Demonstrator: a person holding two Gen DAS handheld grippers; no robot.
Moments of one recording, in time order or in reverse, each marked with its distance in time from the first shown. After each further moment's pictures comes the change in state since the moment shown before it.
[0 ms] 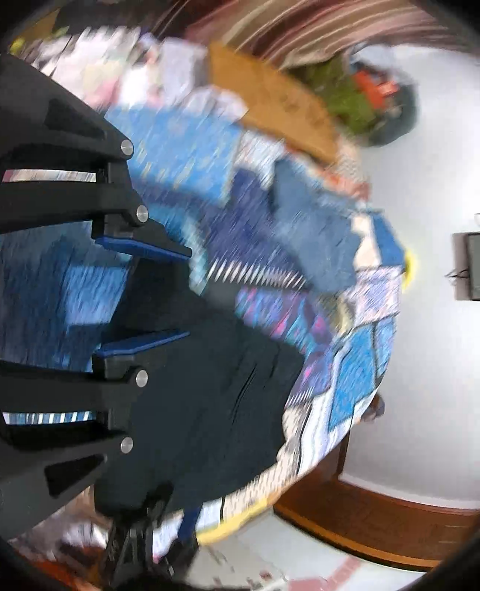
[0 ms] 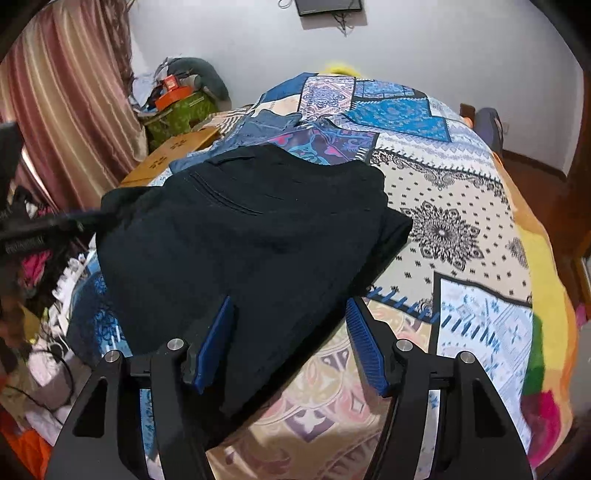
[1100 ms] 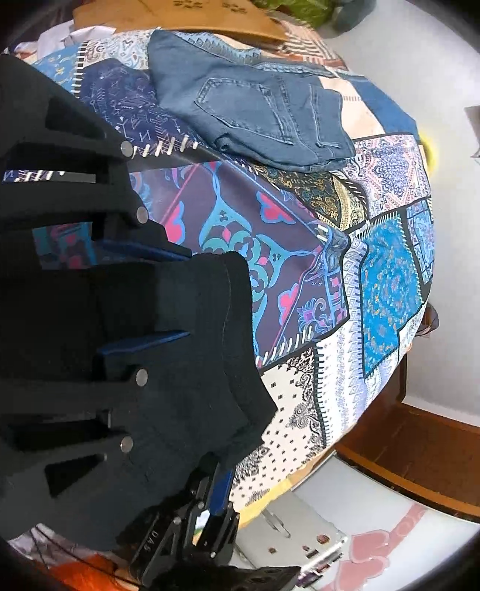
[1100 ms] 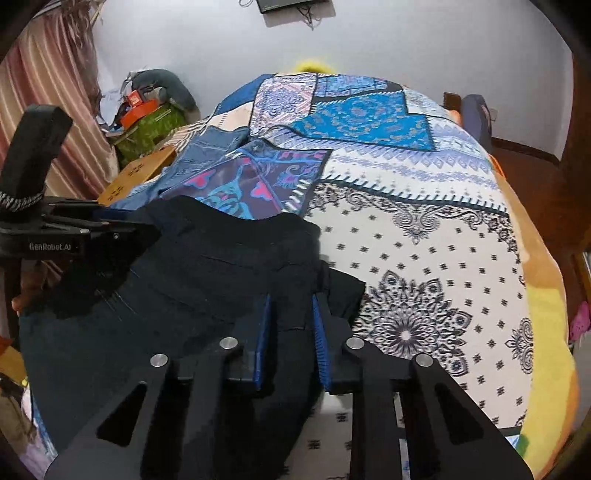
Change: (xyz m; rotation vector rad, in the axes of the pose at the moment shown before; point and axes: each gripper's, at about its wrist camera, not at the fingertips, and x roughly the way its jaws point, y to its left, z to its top) left arm 0.167 -0.072 0.117 0.269 0.193 -0.297; right arm 0.064 -0.082 0.072 0.097 0.006 -0.032
